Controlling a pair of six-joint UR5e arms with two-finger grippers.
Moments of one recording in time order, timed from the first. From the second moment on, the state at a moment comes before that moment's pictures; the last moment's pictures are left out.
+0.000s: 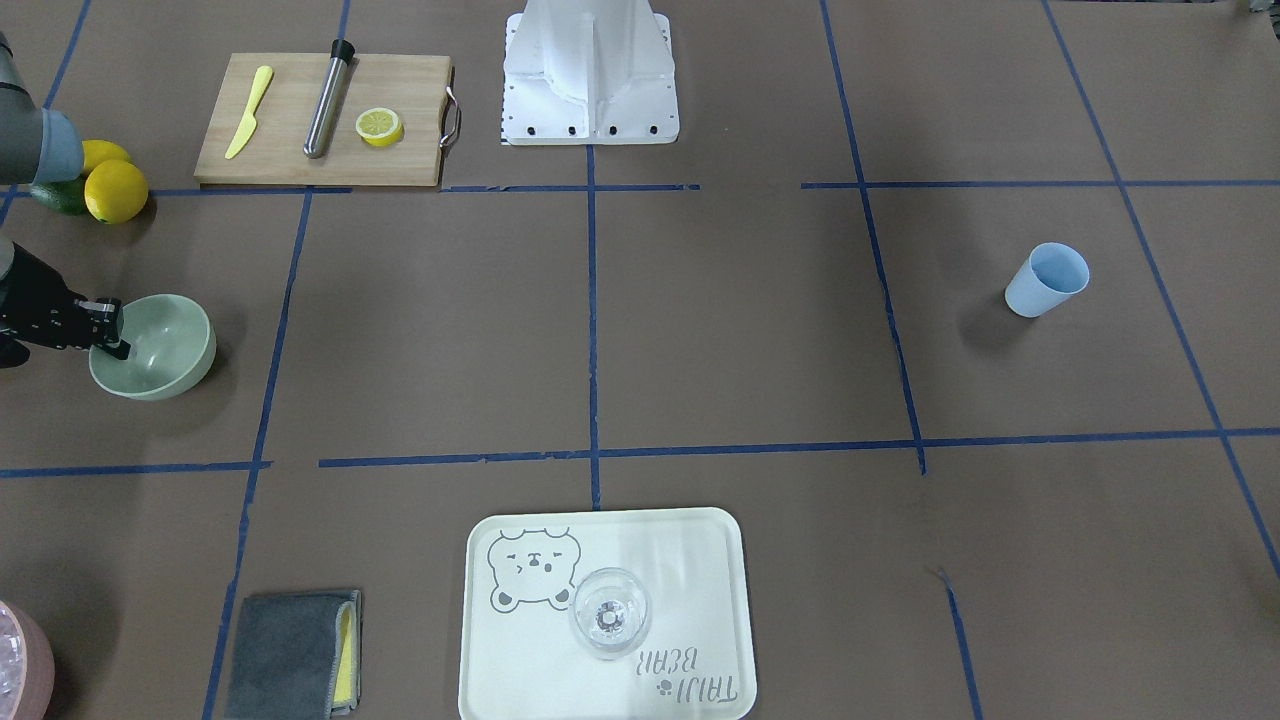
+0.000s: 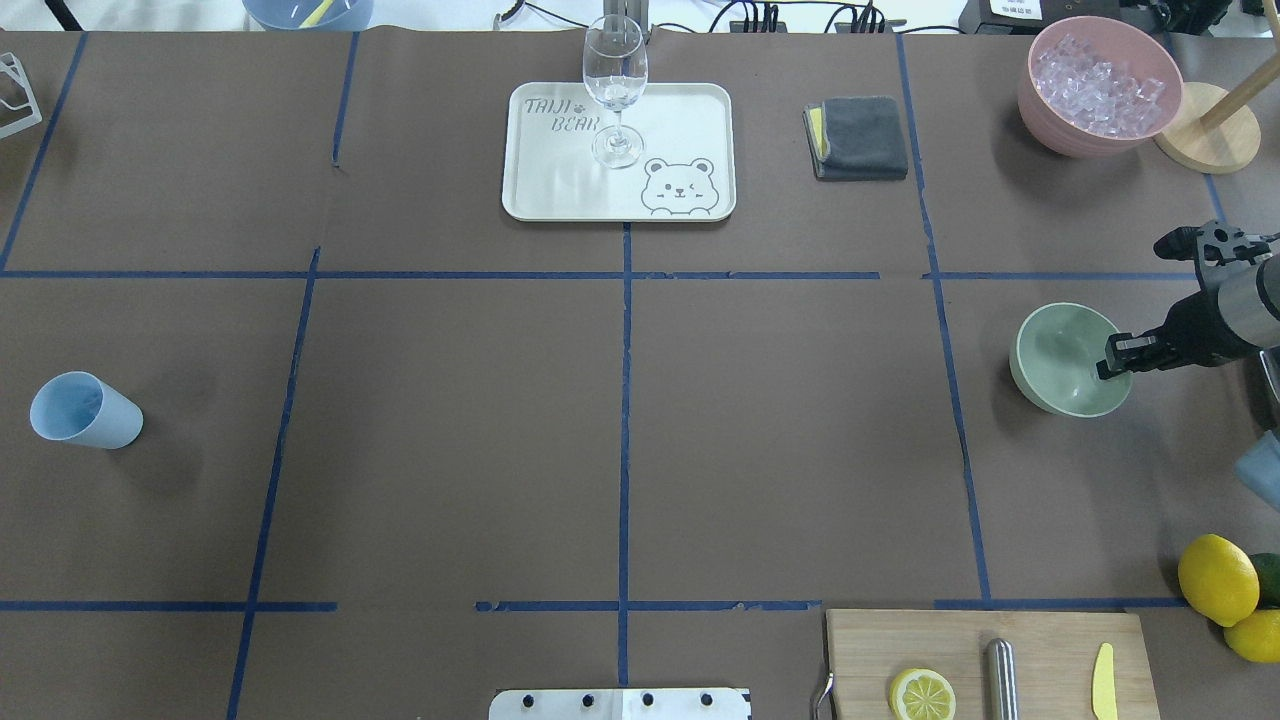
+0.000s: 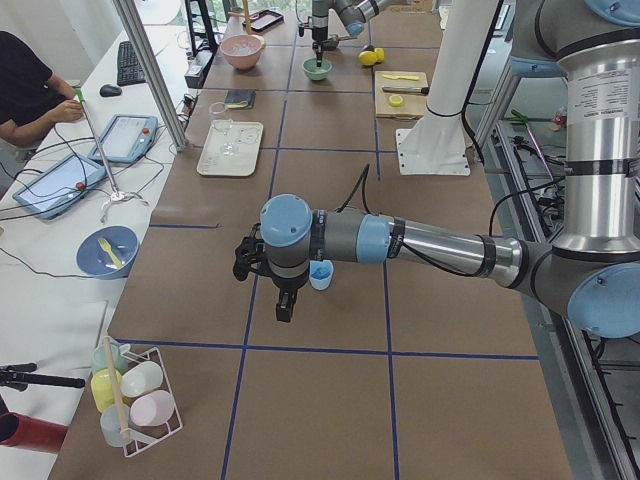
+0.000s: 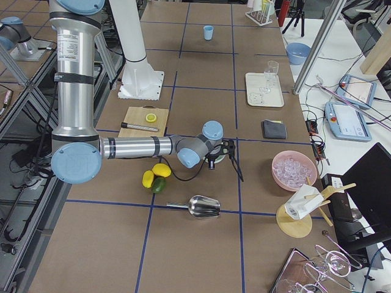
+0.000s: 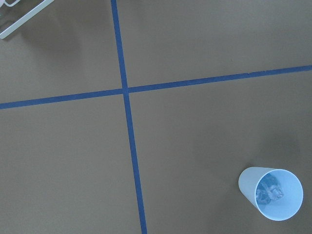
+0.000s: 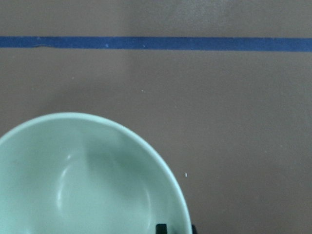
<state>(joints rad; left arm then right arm) -1.60 -1.48 -1.85 -1.45 -2.45 0.11 0.99 -1.62 1.59 -0.90 2.26 0.79</state>
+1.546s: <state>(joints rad) -1.59 -1.48 -1.87 -1.57 -2.45 0.11 0.52 -0.86 1.55 -1.20 1.92 1.70</state>
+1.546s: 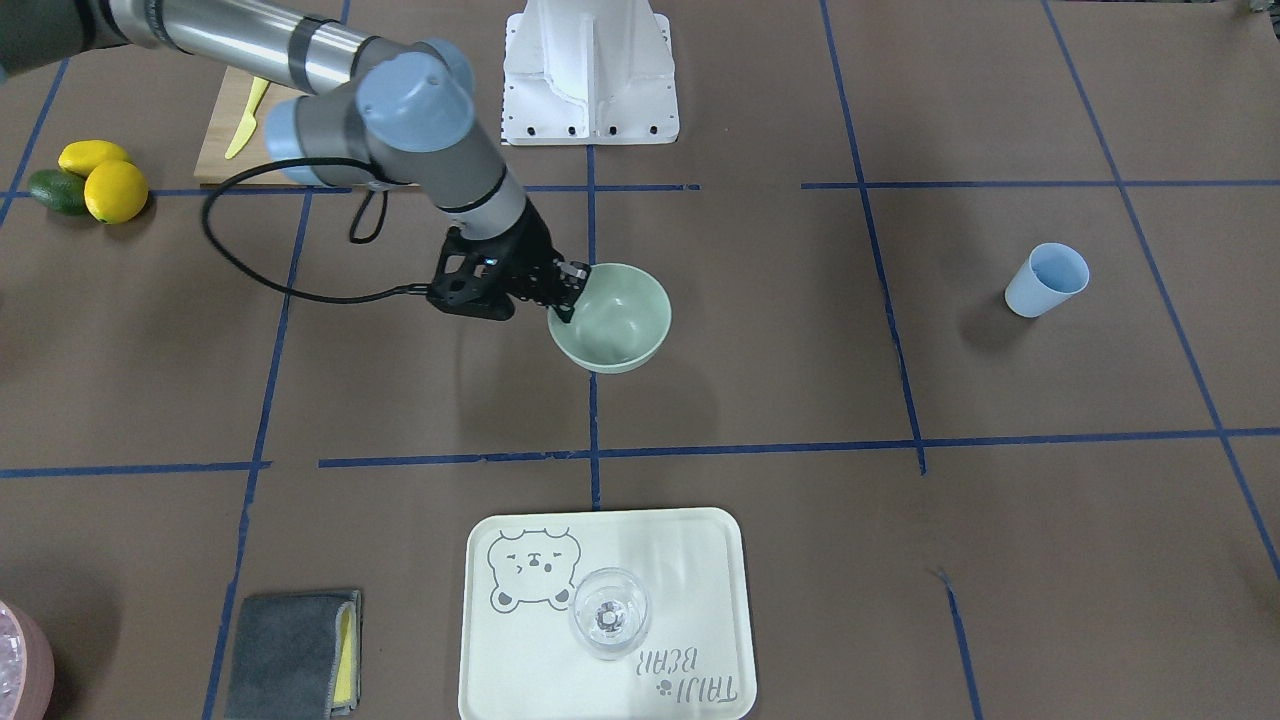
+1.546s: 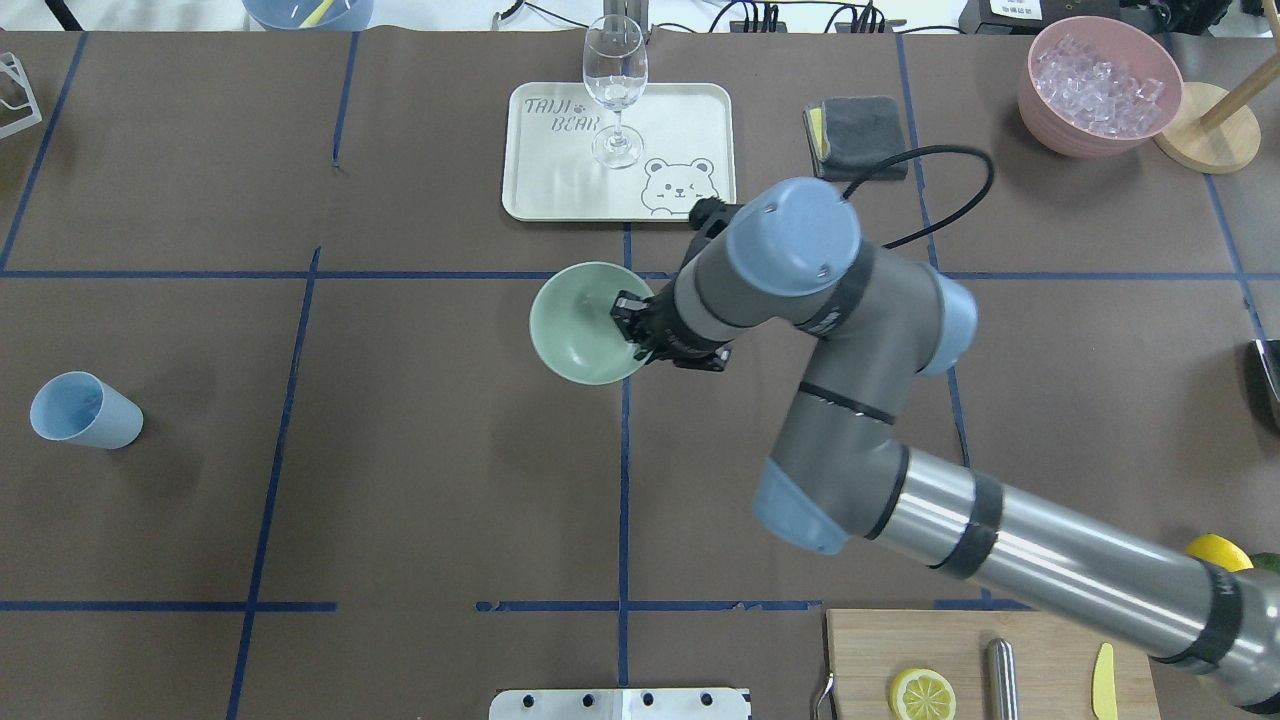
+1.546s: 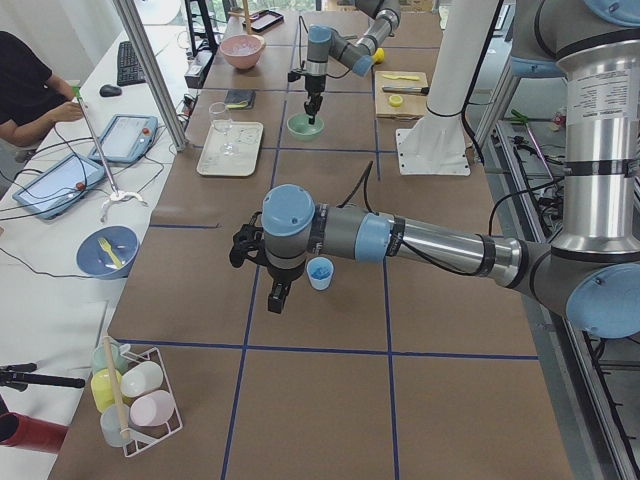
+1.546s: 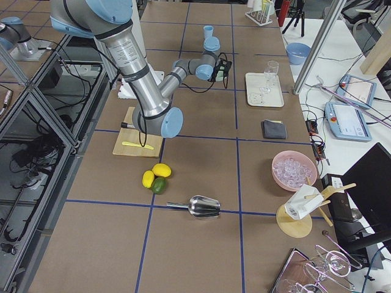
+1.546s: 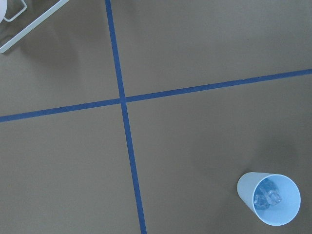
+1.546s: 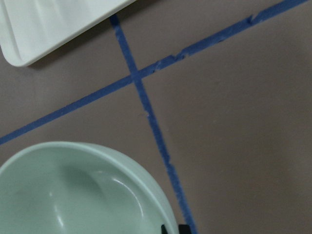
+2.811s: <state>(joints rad) -1.37 -1.48 -1.85 -1.94 -2.36 -0.35 0.43 -0.72 1.41 -1.20 1.83 1.78</state>
